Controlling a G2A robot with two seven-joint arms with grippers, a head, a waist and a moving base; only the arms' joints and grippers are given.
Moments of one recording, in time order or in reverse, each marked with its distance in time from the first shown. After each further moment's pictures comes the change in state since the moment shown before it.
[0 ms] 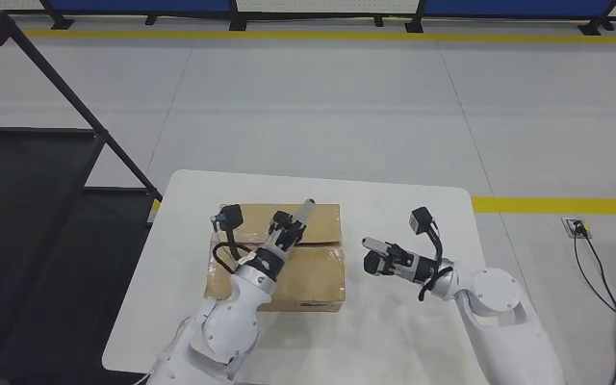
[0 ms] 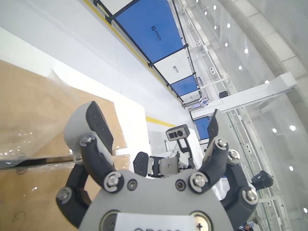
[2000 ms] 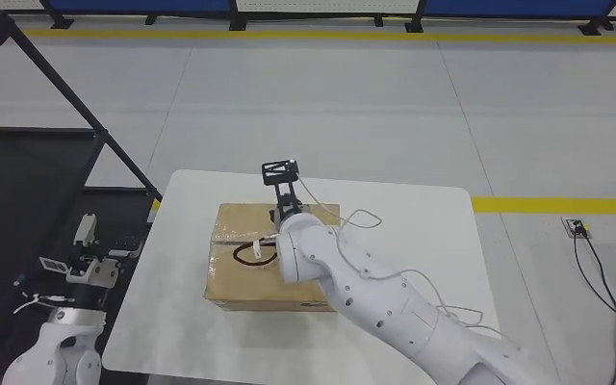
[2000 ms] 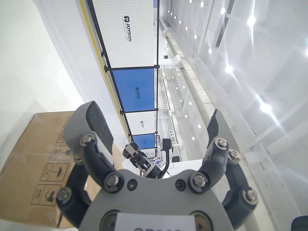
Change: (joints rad) left arm 0.377 0.047 -0.806 0.003 -0.608 -0.197 -0.297; right arm 0.639 -0.332 -0.844 0.187 -1.035 0.813 -0.253
